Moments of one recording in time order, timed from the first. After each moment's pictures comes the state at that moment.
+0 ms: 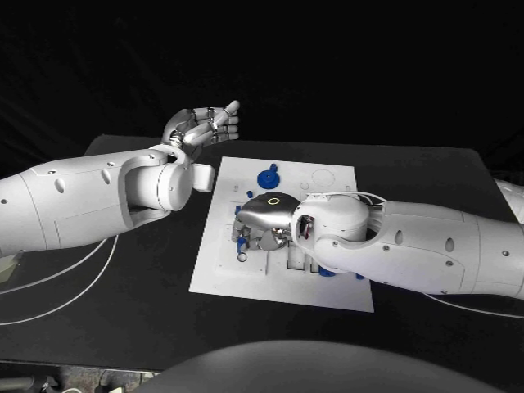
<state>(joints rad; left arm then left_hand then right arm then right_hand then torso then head) 1.33 -0.77 -0.22 1.43 0.14 -0.48 0.49 1.30 -0.09 -0.08 0.30 0.27 0.82 0.21 0.17 0.08 0.87 0.19 0.18 0.07 0.60 0.18 0.54 0.19 0.17 0.65 0.29 0.07 0.57 1.20 -0.51 -0.20 1.58 -1.67 -0.13 -0.06 1.54 0.05 0.21 0.21 0.04 1.07 0.13 0.09 0.09 1.17 0.08 0.06 0.06 1.46 0.01 1.57 1.31 0.01 1.47 0.13 1.57 1.31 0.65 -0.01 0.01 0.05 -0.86</state>
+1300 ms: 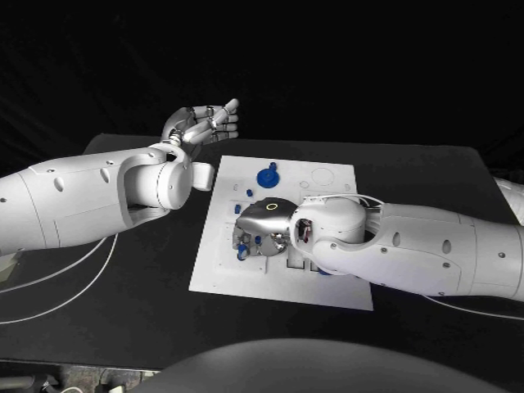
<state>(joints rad) 1.33 -0.76 -0.22 1.43 0.14 -0.48 0.49 1.30 -0.08 -0.08 0.30 0.27 0.81 0.21 0.18 0.08 0.86 0.19 0.18 0.07 0.60 0.18 0.54 0.18 0.17 0.65 0.29 0.07 0.56 1.19 -0.50 -0.20 1.58 -1.67 -0.08 -0.06 1.54 0.05 0.21 0.21 0.05 1.07 0.12 0.08 0.08 1.17 0.08 0.06 0.06 1.46 0.01 1.57 1.31 0.01 1.47 0.13 1.57 1.31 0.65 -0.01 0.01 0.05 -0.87</state>
